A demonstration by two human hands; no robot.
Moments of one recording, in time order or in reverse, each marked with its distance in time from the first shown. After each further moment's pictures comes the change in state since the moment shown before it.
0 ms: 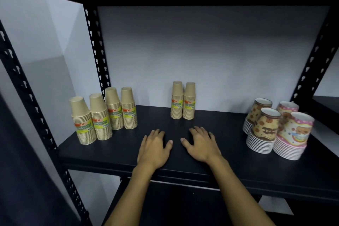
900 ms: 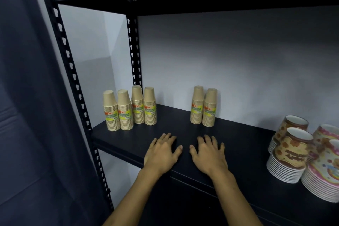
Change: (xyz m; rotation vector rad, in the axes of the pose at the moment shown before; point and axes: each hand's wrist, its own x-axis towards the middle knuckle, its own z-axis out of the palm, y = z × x) left_hand -0.026 0.017 0.005 0.114 0.067 -0.143; right_hand -0.005 0.001 -0.001 -0.041 -0.063 -0.170
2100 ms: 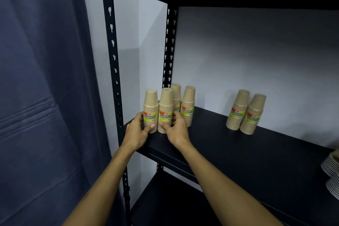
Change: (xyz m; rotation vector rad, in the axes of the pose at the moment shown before) left_hand 0.022 -0.201 -0.093 -0.669 0.299 -0.196; right_hand 0.090 -0.229 0.050 0.947 0.146 -0.144
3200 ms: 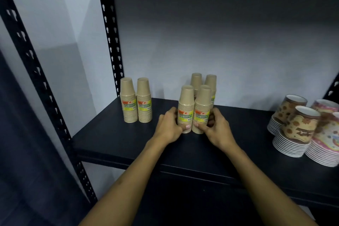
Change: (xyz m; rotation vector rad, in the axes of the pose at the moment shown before) left_hand -0.001 0.092 0.185 0.036 -0.427 0.179; right_hand -0.054 0.070 -0.213 -0.245 0.303 0.036
